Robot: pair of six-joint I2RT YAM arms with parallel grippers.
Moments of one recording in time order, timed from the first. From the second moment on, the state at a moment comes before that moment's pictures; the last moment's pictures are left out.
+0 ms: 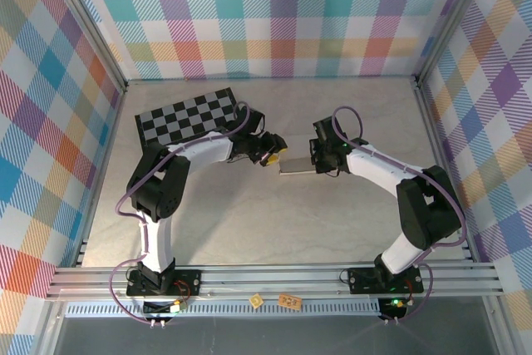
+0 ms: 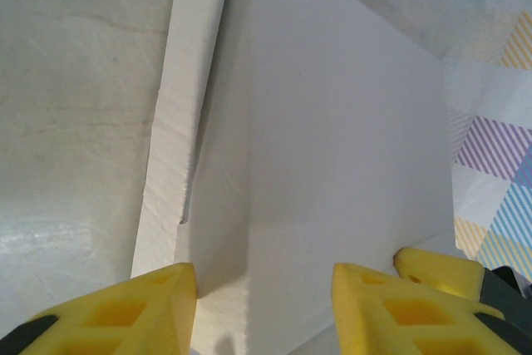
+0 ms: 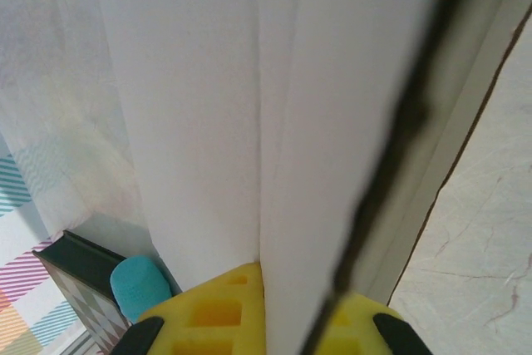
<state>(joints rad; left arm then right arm) -0.56 1.96 1.33 -0.24 0.46 -1.12 0.49 1.61 1.01 -0.36 0.05 1.82</state>
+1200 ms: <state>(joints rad) -0.58 1.96 1.31 -0.27 0.45 -1.12 0.49 1.59 0.97 -0.37 0.02 1.81</state>
